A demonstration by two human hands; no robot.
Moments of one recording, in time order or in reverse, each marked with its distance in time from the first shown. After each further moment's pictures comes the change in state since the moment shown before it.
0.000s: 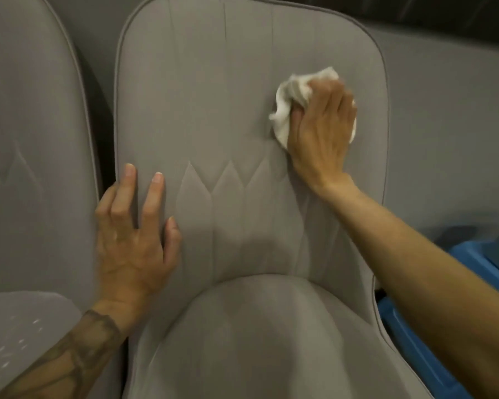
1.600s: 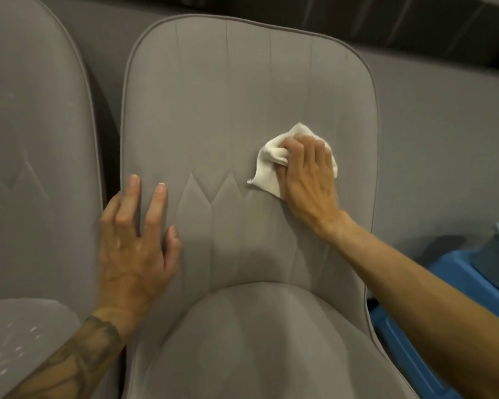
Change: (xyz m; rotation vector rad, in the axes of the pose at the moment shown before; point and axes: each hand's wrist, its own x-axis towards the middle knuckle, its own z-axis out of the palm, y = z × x) left_hand 0.001 -0.002 0.001 -0.002 0.032 0.027; right_hand -0.045 0.004 -0.022 0.072 -0.202 -0.234
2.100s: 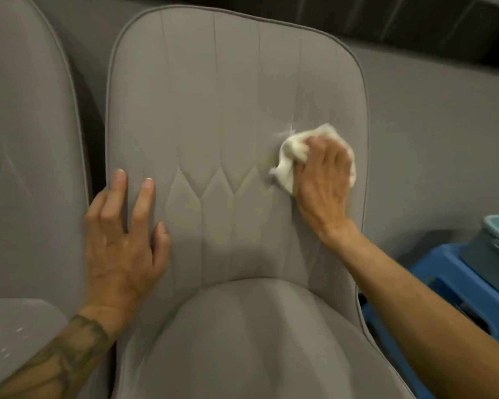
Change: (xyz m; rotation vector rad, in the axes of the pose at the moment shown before) left_hand 0.000 -0.001 0.001 -0.017 -0.013 -0.002; right_hand -0.020 0.019 -0.014 -0.164 0.001 0.200
